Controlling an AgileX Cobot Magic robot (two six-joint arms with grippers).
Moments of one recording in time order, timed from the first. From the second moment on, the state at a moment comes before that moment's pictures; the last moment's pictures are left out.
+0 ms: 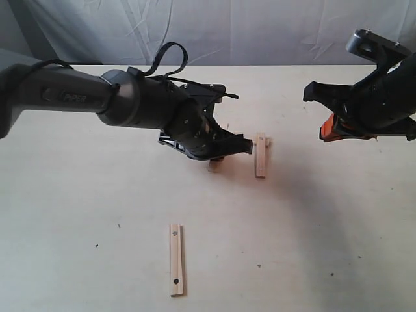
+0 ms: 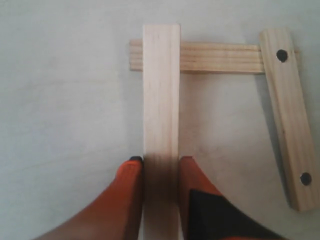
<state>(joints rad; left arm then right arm) -0.56 2.15 -1.38 0.11 0.35 -0.56 0.17 1.53 -0.94 0.46 0.66 0.00</state>
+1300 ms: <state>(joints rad) -0.24 1.66 -1.38 0.29 0.98 -0.24 0.54 1.54 -0.95 0.48 0.63 -0.09</state>
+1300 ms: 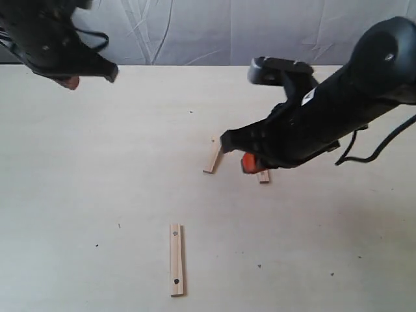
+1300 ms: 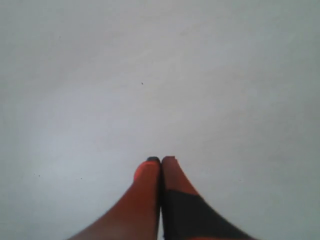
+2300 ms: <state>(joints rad) 0.07 1.47 -1.10 -0.33 0.71 0.16 1.07 1.95 -1.22 0.05 0.72 0.71</state>
